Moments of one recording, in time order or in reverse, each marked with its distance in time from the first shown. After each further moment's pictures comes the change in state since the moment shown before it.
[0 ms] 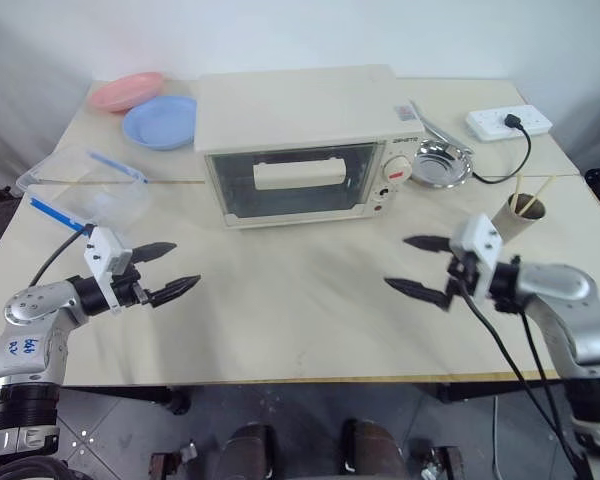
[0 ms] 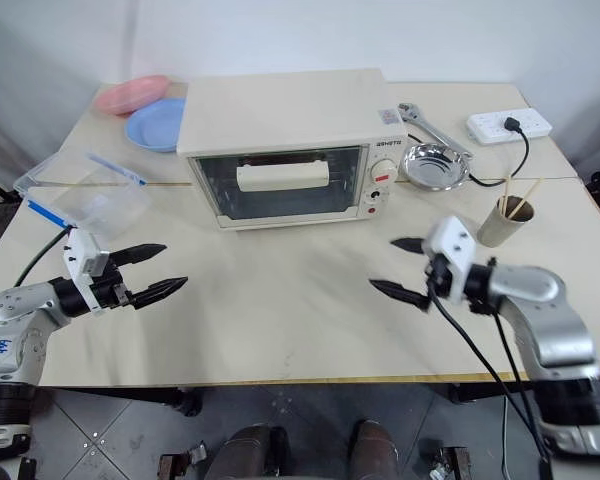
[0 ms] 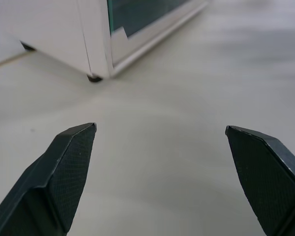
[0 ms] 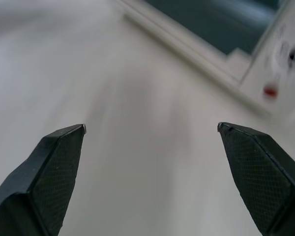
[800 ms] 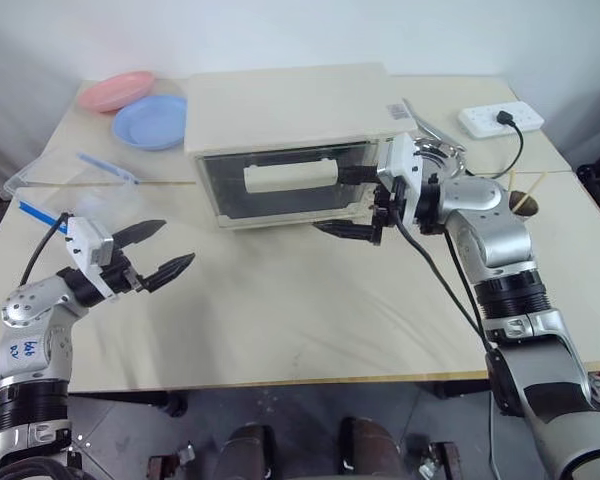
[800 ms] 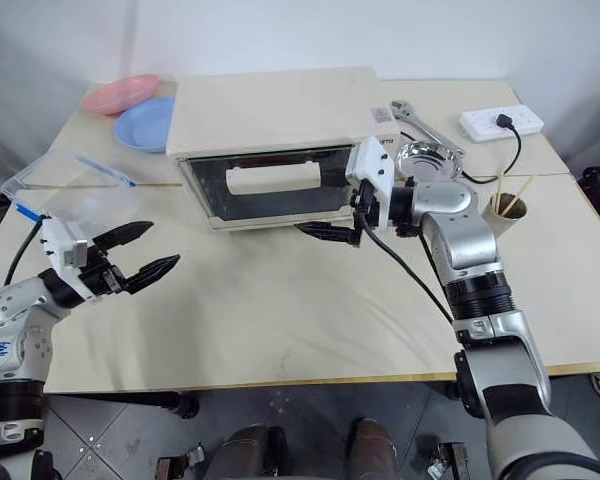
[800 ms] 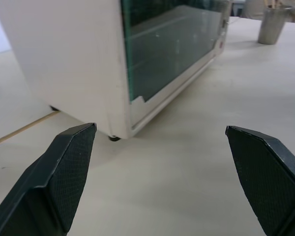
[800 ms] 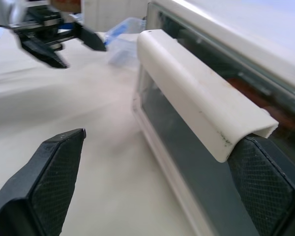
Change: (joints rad) left arm -0.014 -0.042 0.073 0.027 -0.035 -0.090 0.012; right arm -0.420 0.219 0.127 0.360 -0.074 -0.172 0.220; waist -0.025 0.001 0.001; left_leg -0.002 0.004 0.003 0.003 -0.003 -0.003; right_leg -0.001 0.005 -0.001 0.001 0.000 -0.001
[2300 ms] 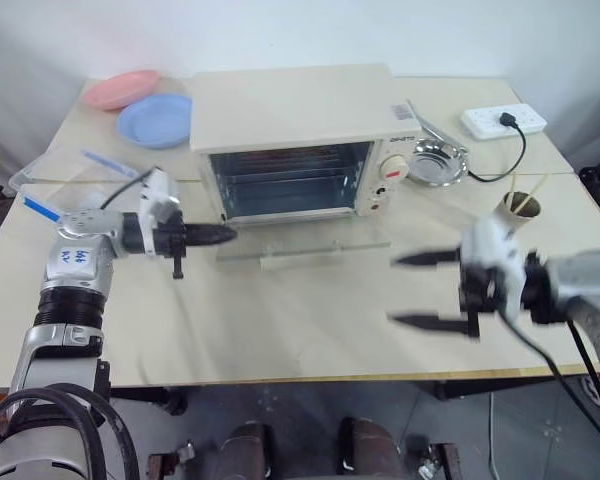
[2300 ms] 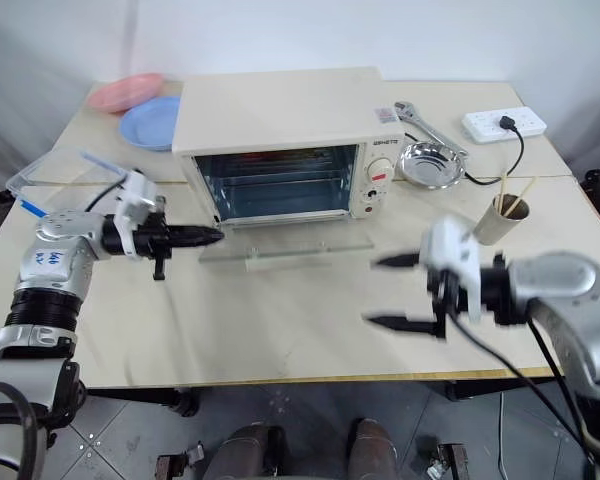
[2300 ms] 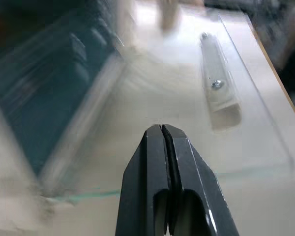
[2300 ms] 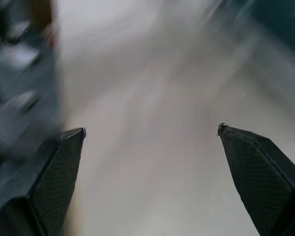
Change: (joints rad) left arm -0.501 0.010 -0.382 0.361 0.175 0.085 -0.441; right arm 0.443 -0.388 -0.297 -0.747 0.341 0.482 -0.103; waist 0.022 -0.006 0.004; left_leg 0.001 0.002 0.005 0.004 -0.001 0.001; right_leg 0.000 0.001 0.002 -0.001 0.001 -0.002
